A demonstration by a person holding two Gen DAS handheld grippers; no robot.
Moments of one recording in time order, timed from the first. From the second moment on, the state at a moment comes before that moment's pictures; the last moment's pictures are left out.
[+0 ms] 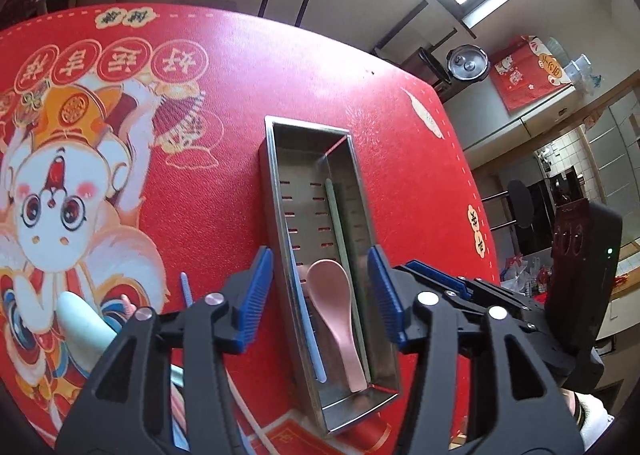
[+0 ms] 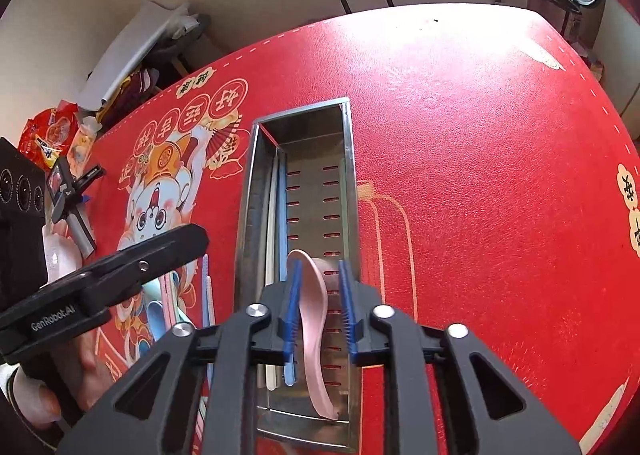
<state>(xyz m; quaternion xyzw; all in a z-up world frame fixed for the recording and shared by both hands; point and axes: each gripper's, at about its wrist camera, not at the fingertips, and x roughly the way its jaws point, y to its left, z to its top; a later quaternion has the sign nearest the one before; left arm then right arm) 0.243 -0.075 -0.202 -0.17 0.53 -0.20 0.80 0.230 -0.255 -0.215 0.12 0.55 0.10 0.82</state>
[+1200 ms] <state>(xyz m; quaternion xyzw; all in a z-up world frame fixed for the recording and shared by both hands) 0.086 0.064 -0.211 -0.09 0.52 -0.14 0.84 0.124 -0.168 -0.211 0.03 0.55 0.15 0.82</state>
